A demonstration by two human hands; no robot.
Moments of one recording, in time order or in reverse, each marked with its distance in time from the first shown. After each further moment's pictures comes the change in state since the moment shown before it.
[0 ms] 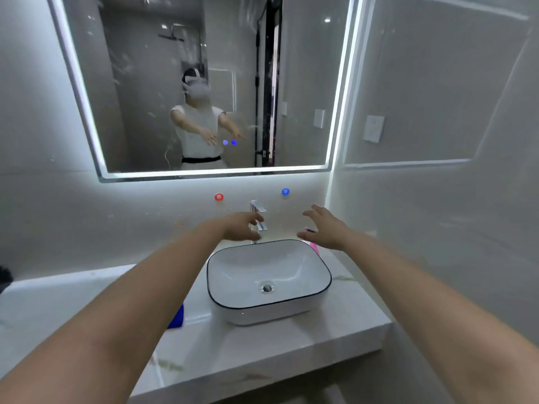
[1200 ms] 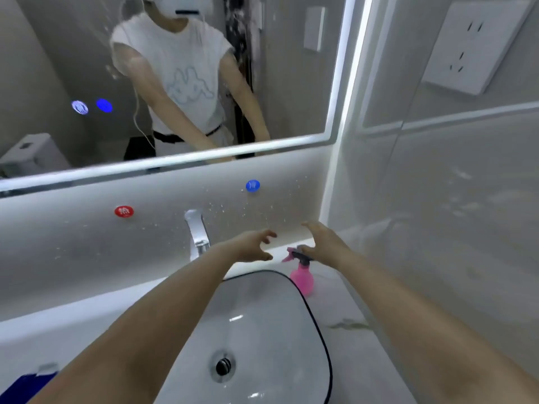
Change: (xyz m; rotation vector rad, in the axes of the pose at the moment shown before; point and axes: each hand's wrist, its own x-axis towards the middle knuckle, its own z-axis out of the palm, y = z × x) left_hand 0.475 -0.035 0.113 -0.144 -0.260 -0.033; right_hand 0.353 0.261 0.138 0.208 -0.150 0.122
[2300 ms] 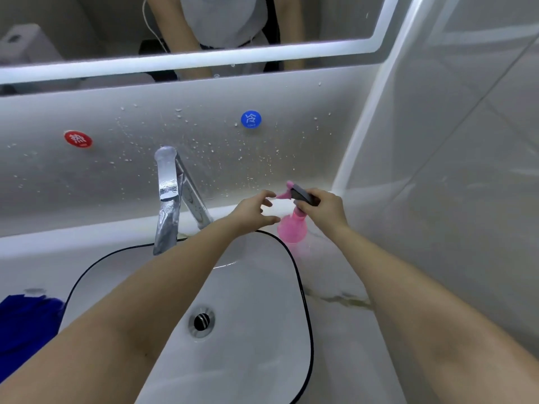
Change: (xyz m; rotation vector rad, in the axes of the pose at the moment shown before) left_hand 0.087 -0.039 0.075 -0.406 0.181 -0.187; right_hand 0.076 0.058 0.070 0.609 0.068 0.075
